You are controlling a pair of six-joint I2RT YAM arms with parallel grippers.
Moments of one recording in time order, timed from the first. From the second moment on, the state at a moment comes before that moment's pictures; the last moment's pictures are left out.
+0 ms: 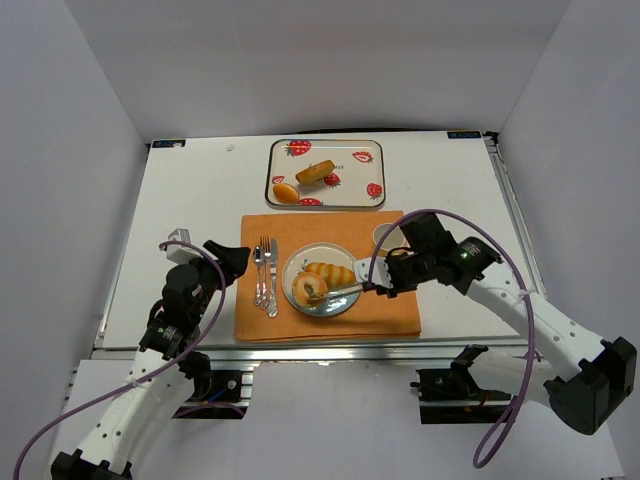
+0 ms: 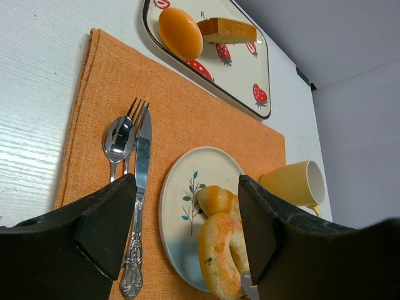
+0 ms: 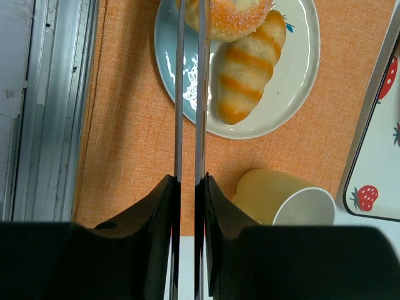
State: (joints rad) left arm -0.32 0.47 0.34 -0.10 -0.12 -0.81; right arm 0.68 1.09 0.99 -0.88 -0.49 -1.13
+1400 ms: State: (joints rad) left arm -0.32 0.45 0.34 -0.10 -0.12 -0.83; right arm 0.74 0.97 0.98 -0.80 -0.42 -0.99
